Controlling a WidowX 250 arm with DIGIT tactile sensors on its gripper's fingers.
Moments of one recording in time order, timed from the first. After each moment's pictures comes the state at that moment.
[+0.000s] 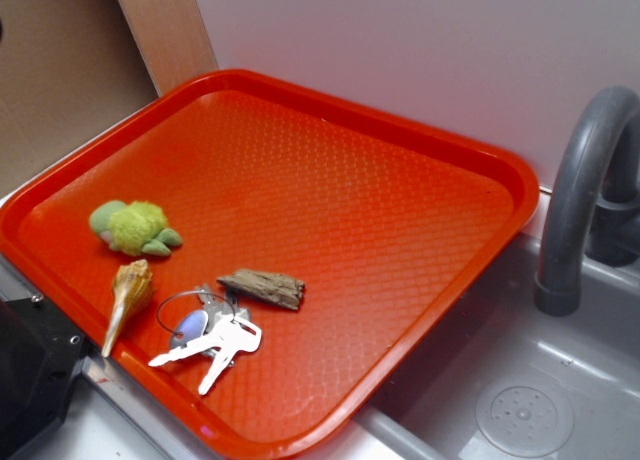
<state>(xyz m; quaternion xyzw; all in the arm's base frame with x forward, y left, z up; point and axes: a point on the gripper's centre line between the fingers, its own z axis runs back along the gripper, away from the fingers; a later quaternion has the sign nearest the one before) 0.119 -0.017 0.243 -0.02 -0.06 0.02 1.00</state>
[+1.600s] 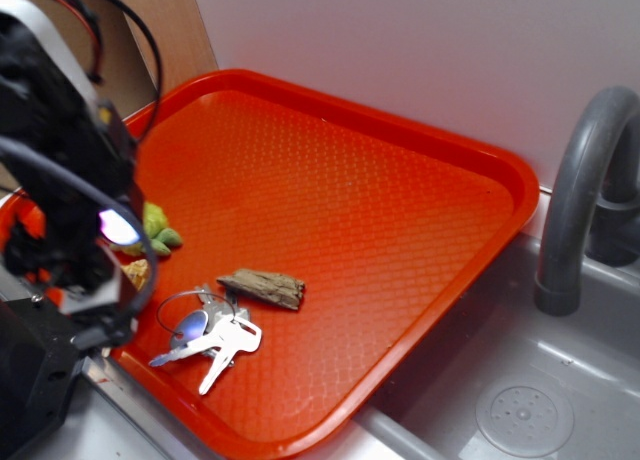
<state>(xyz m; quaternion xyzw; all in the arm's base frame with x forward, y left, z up) 0.131 -0.086 0.090 0.02 -0.06 -0.30 0.95</state>
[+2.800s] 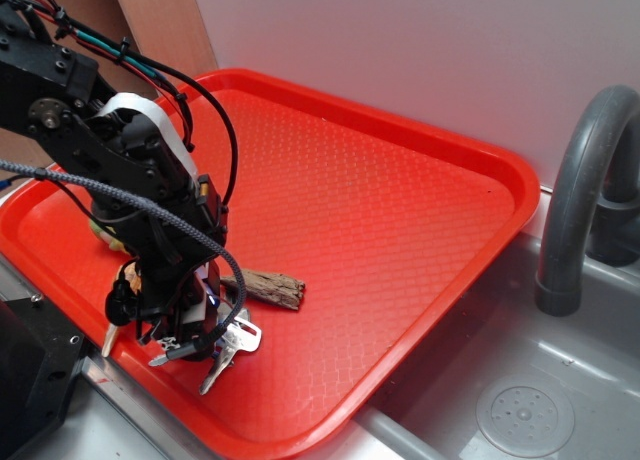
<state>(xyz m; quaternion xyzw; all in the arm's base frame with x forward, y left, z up) 0.149 -0.102 0.046 0.00 -0.06 -0.32 0.95</state>
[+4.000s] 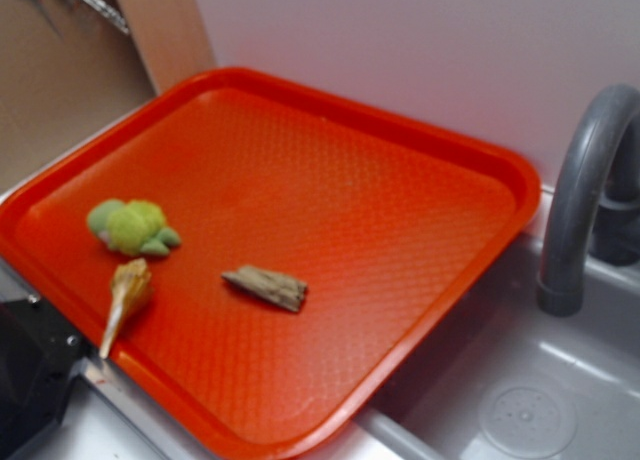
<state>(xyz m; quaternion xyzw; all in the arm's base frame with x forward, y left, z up) 0.193 0.037 0.259 0.03 -0.03 -0.02 1.00</state>
